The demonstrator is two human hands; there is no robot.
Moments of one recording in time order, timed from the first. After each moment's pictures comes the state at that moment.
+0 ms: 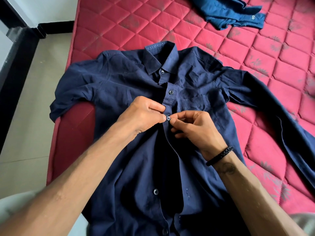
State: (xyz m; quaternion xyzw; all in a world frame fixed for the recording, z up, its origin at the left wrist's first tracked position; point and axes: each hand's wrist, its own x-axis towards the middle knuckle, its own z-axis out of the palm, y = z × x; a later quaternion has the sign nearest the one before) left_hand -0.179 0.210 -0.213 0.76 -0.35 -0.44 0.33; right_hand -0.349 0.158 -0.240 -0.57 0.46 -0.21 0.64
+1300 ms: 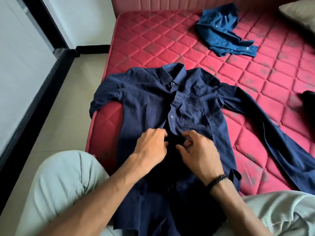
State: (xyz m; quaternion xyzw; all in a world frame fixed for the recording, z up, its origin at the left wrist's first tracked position) left_hand -0.237 0.318 -0.209 0.82 -0.53 -0.19 0.11; right_hand -0.394 0.263 -0.204 -0.82 0.49 -0.16 0.26
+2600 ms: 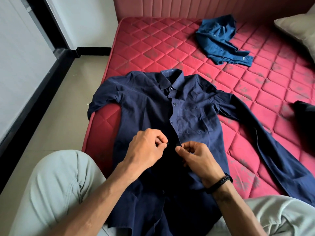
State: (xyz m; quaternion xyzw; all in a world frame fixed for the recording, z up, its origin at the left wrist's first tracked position) left_hand -0.237 0.333 -0.195 0.80 -0.47 -0.21 0.30; right_hand -0.403 0.253 -0.212 -0.61 0.47 -0.18 0.61
